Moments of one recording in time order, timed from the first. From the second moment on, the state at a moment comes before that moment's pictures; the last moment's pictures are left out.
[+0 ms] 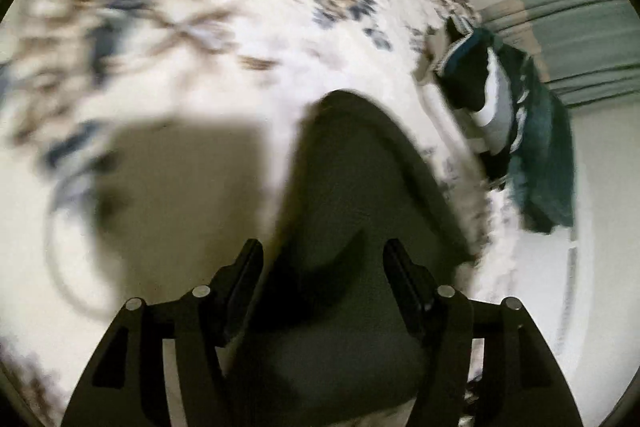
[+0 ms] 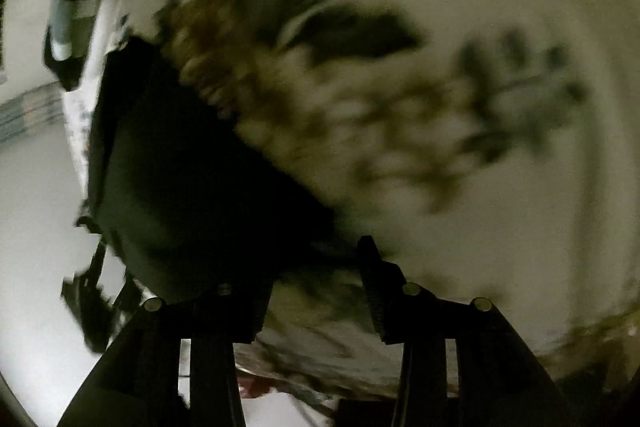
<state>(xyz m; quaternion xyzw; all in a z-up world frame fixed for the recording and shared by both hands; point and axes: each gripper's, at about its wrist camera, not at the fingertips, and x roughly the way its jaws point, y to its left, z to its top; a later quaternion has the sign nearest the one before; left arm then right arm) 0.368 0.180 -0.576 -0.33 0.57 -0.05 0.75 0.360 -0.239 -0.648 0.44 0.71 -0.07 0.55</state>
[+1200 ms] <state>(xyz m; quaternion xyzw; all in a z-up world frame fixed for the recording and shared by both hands) 0.449 0.180 -0.607 -0.28 0.57 -0.07 0.77 0.596 -0.182 -0.605 0.30 0.66 0.12 0.68</state>
